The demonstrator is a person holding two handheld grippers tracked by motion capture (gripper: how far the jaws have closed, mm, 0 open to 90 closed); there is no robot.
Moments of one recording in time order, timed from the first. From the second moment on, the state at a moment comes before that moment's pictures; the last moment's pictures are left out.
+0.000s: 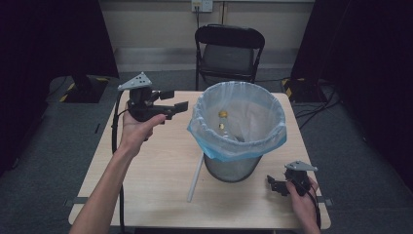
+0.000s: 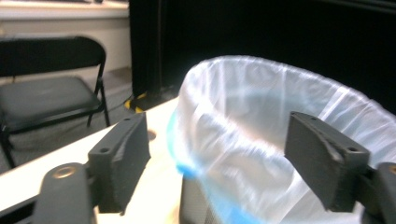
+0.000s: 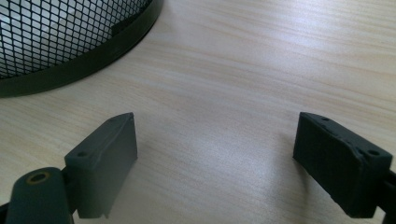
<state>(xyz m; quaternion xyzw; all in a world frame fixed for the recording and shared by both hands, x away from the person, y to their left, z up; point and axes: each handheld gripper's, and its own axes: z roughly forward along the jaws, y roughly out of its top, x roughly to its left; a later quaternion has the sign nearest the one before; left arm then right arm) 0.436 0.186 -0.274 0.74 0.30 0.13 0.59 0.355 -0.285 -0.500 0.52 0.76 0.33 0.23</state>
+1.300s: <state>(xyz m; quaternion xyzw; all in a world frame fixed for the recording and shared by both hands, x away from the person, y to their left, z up) 0.369 0.170 -0.475 0.84 0.35 0.06 0.42 0.355 -0.285 -0.500 0.52 0.76 0.33 0.23</state>
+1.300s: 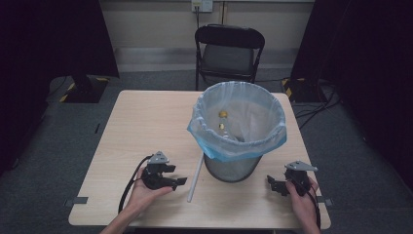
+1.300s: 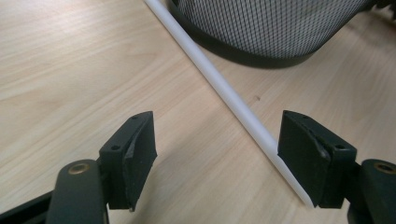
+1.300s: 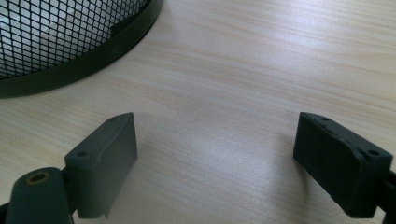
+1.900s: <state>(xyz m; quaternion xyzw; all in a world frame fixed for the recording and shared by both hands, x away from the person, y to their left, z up) 0.367 0.144 -0.491 0.86 0.34 0.14 0.35 0.354 -0.285 -0.500 0.52 0.76 0.33 0.23</state>
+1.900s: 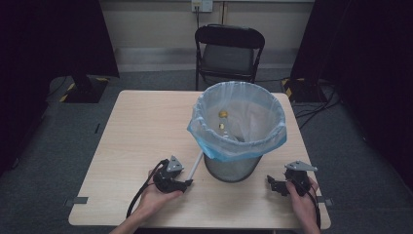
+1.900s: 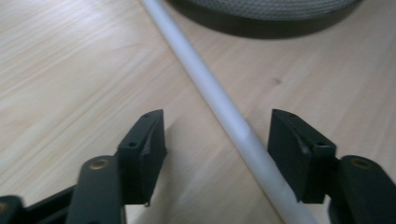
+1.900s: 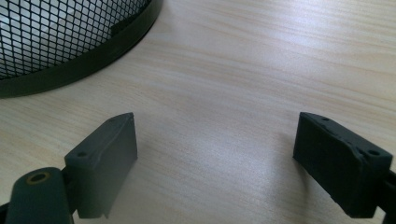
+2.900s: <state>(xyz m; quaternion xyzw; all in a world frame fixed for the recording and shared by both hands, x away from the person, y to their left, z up) 0.416 0.195 -0.491 0.82 0.41 0.09 0.38 0.354 -0.285 -0.500 0.52 0.76 0.33 0.23</state>
